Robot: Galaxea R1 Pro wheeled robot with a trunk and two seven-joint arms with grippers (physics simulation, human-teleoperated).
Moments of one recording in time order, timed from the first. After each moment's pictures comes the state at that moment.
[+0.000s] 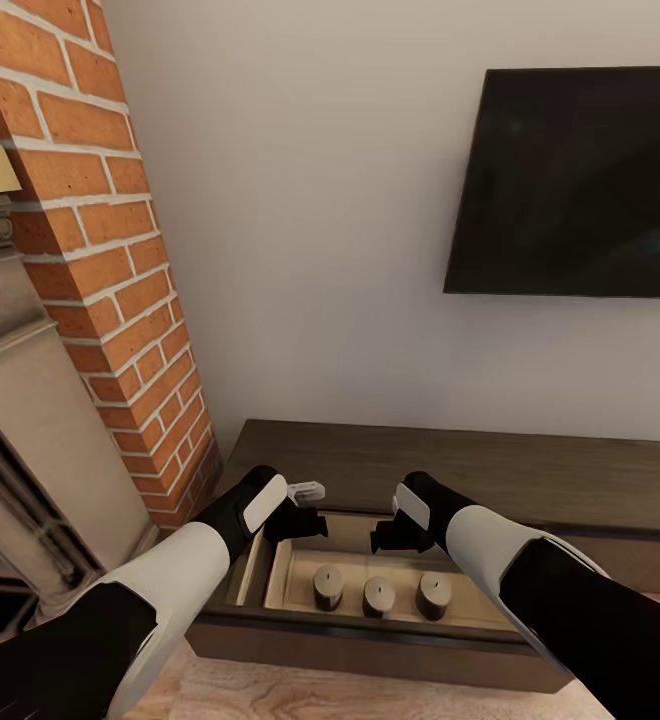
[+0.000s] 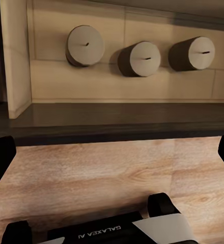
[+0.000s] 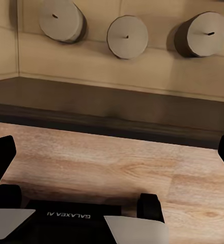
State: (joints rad) left arm -0.98 -0.17 -0.41 -0.38 0.74 0.88 0.26; right arm -1.09 0.13 0.77 -0.07 -0.91 0.81 -0.17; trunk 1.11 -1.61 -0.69
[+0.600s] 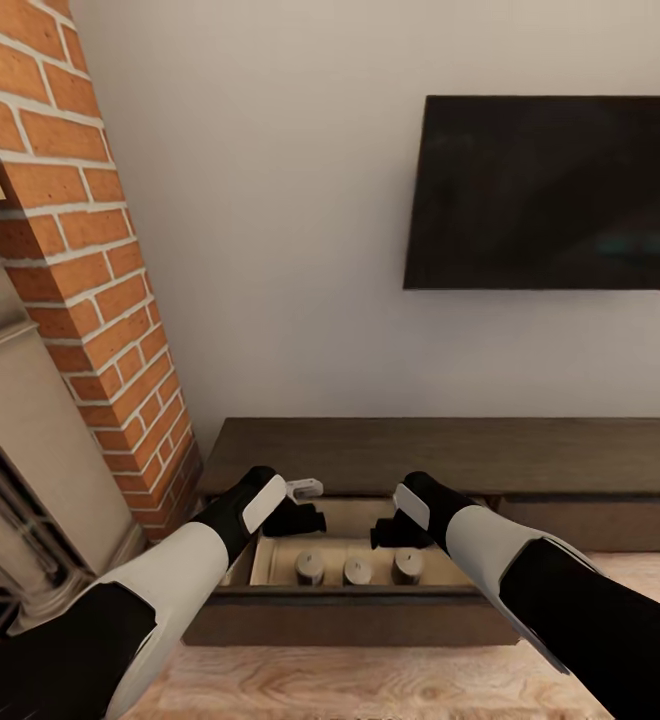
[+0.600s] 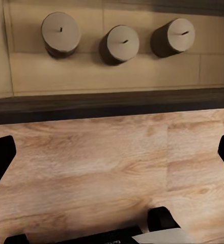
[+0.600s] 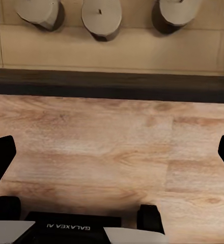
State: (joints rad) left arm -0.98 -0.17 -0.41 -0.38 0.74 0.83 0.26; right arm -1.09 0.13 0.77 -0.07 -0.91 0.78 -0.17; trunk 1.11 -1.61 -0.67
